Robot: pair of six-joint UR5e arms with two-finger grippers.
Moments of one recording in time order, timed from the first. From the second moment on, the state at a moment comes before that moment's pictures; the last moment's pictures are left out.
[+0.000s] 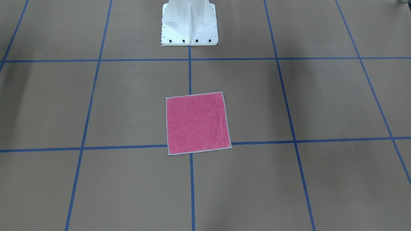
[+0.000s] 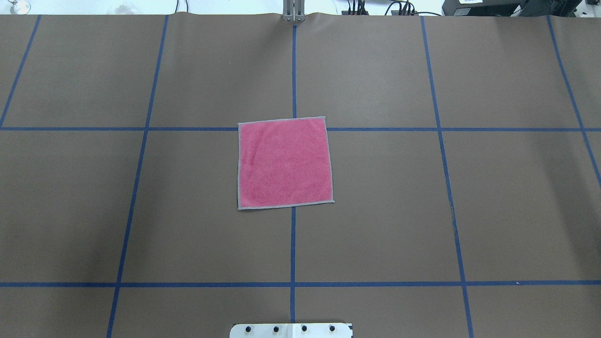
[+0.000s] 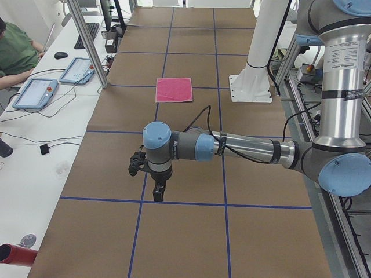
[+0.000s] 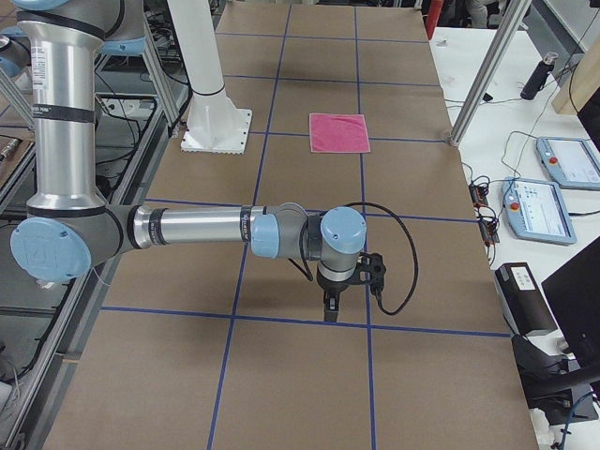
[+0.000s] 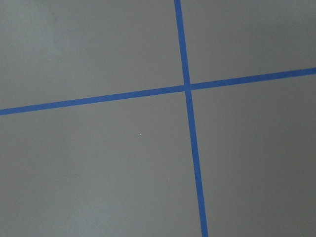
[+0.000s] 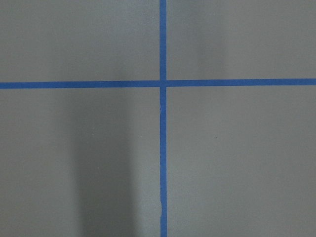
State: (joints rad) left arm -1.55 -1.52 -1.75 -1.51 -2.26 0.06; right arm 1.58 -1.63 1.70 -1.65 2.35 0.01
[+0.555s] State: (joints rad) left arm -1.55 -1.52 -1.75 -1.51 -2.26 0.06; right arm 1.58 -1.63 1.70 -1.65 2.35 0.01
